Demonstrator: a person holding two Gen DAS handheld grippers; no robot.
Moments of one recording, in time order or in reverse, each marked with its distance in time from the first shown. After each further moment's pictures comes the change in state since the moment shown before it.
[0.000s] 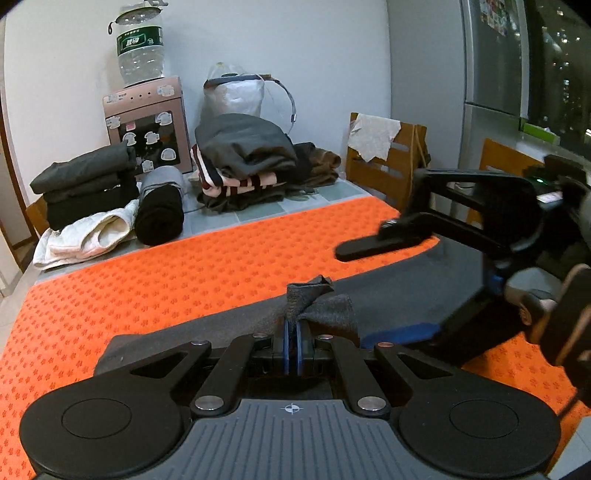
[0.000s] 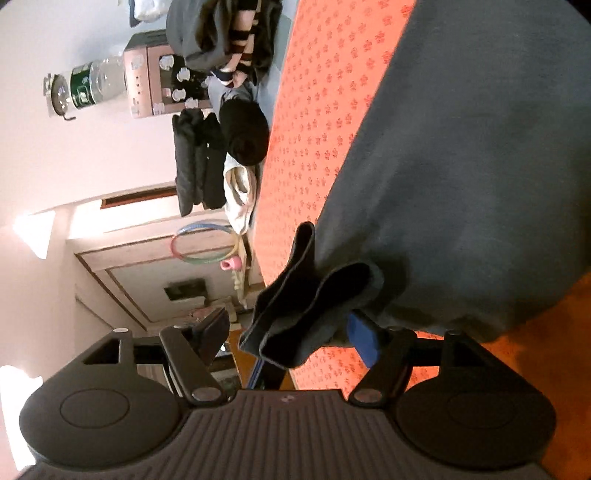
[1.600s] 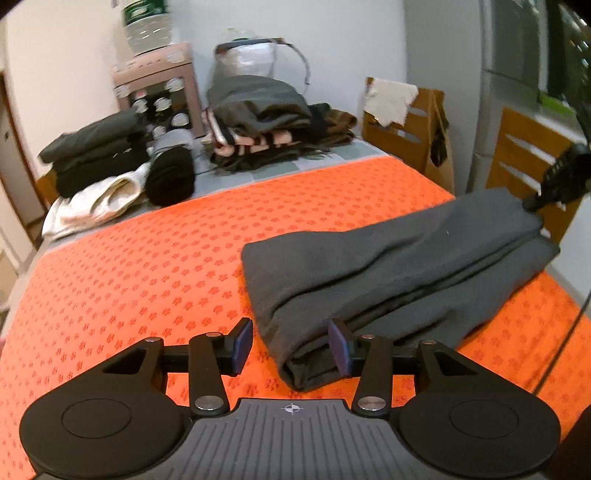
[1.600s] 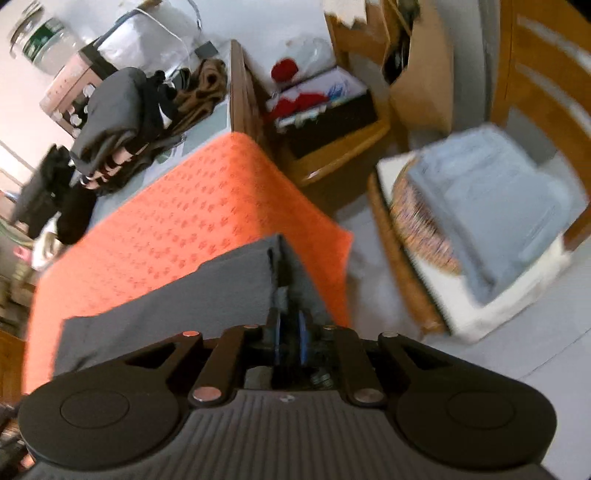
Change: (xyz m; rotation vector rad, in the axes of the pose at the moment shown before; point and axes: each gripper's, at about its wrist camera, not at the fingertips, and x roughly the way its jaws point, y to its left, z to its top) left arm 0.025 -0.006 -0.019 0.040 0.101 0.057; right arm -0.210 0.001 0.142 -0.597 -0.321 -0.736
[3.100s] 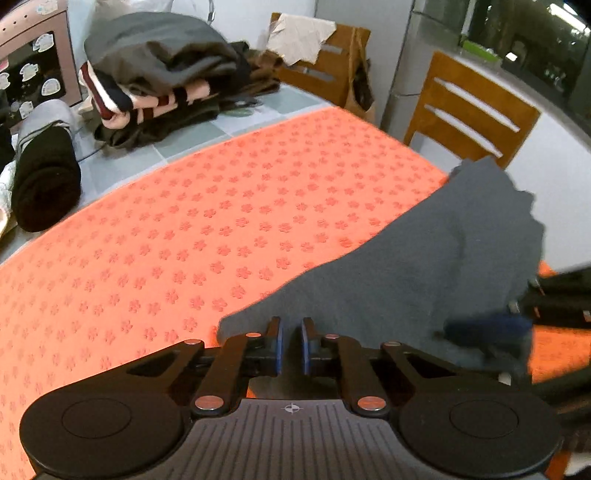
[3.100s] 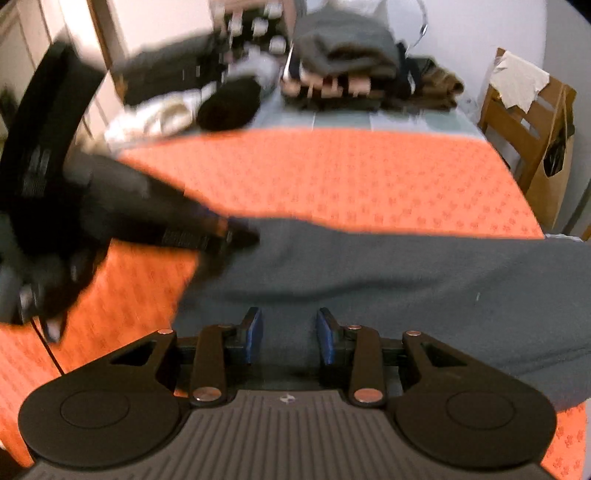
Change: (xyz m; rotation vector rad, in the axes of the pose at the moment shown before) left arm 0.153 0.068 0.078 0.138 0.229 -0.377; right arm 0.071 0.324 -0.146 -0.433 -0.019 -0.039
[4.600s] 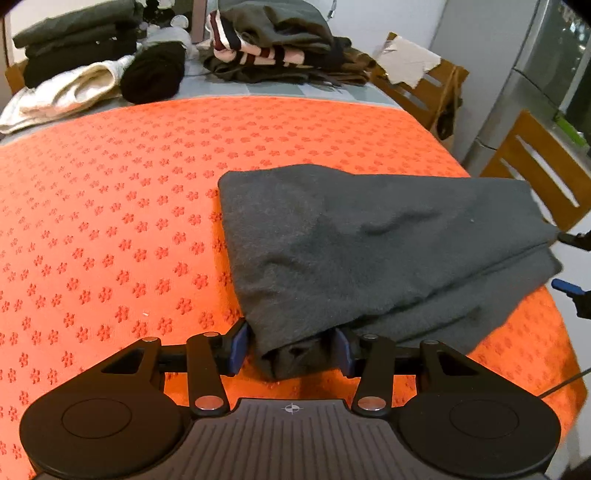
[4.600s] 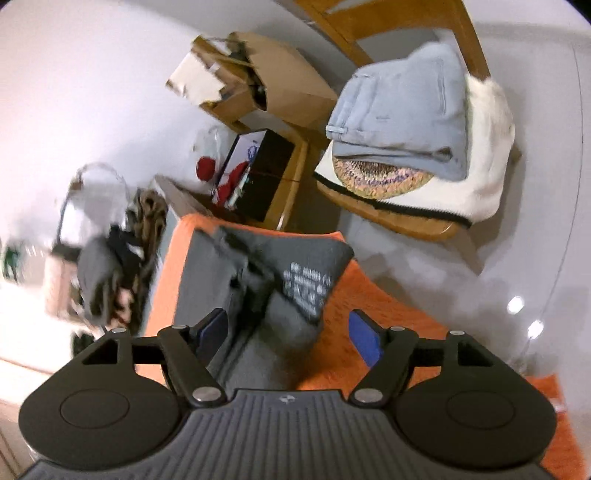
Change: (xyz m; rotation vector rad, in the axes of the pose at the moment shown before) left arm -0.036 -0.077 -0.094 -0.401 -0.066 0.186; right arm -0.065 -0.348 -0.147 1.193 -0.317 0.116
